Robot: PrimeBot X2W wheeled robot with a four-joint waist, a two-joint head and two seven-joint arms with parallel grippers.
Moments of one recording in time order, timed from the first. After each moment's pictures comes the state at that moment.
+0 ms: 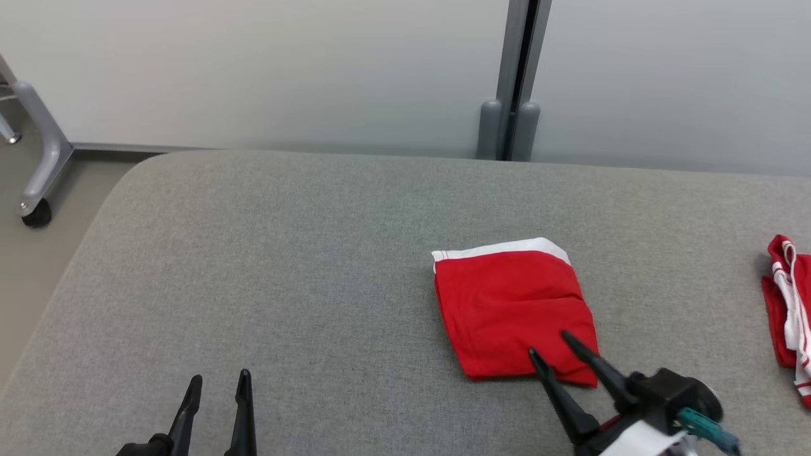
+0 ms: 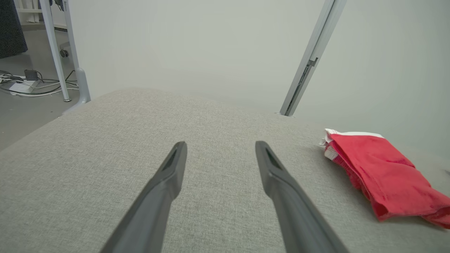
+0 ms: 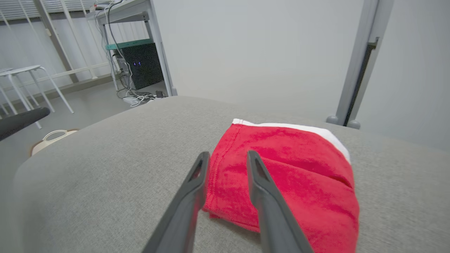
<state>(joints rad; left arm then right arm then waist) 0.16 0.05 -0.07 0.14 -0.32 -0.03 -0.26 -0.13 -0.20 0.48 0.28 0.32 0.13 -0.26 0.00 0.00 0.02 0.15</state>
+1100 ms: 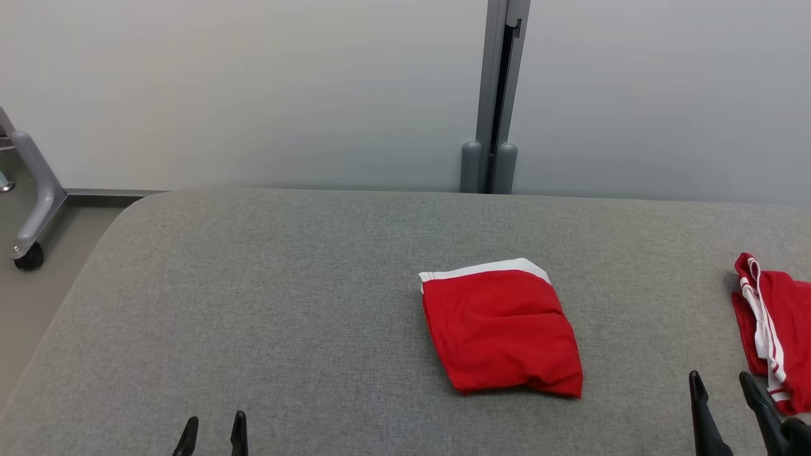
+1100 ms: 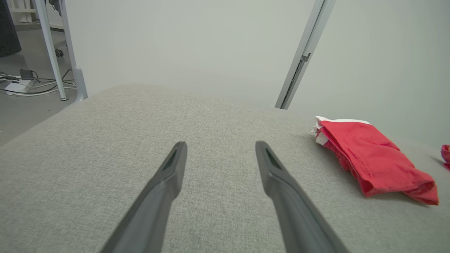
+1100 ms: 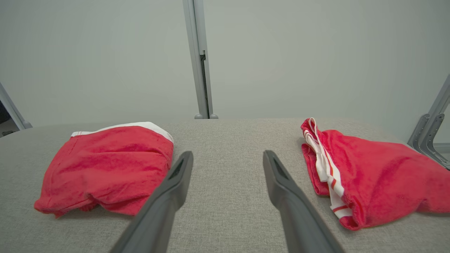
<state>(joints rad) 0.25 0.05 -0.03 0.17 -0.30 -0.07 -0.26 0.13 -0.15 -0.03 0.24 0.25 0.13 -0.26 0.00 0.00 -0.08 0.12</state>
